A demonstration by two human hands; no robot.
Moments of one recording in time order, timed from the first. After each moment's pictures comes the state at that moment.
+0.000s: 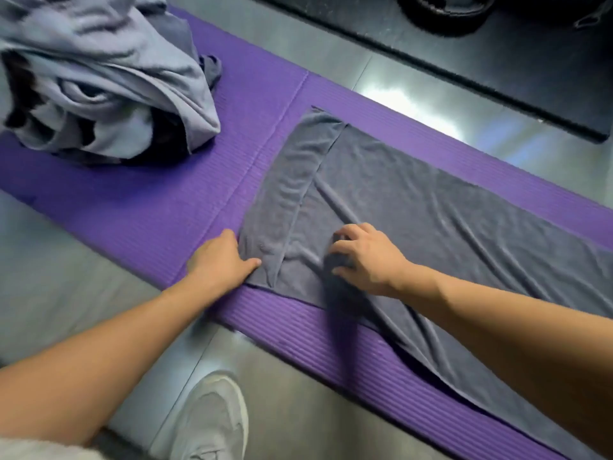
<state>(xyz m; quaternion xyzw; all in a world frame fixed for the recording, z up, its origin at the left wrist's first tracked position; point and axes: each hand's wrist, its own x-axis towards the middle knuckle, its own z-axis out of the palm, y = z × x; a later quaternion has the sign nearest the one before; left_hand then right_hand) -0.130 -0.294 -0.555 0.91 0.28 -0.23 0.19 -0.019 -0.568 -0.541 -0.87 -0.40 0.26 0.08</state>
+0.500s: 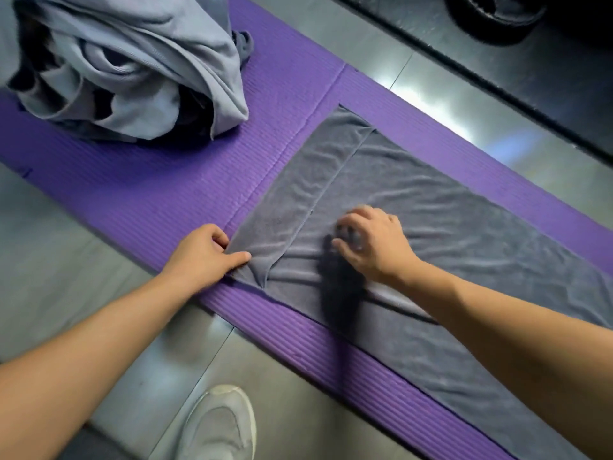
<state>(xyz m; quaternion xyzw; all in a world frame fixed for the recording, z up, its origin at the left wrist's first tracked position) -0.152 -0.234 -0.567 0.82 0.38 -0.17 0.40 -0.002 -0.510 -0.548 -0.92 -0.34 0.15 0.15</state>
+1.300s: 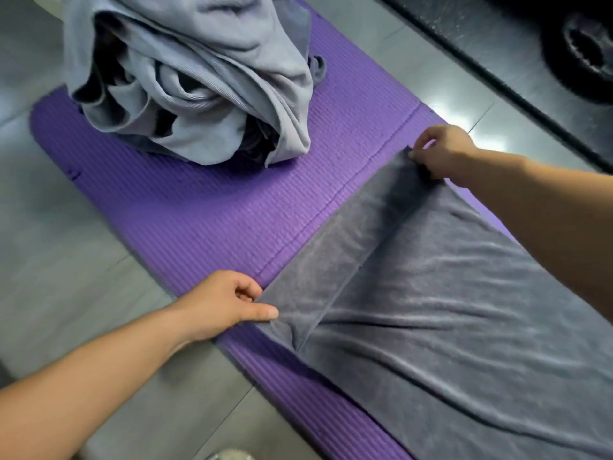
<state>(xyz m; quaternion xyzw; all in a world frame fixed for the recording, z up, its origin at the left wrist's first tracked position) -0.158 -0.208 -0.558 0.66 0.35 -0.26 0.61 0.233 -0.381 -0.546 -0.95 -0.11 0.23 0.19</state>
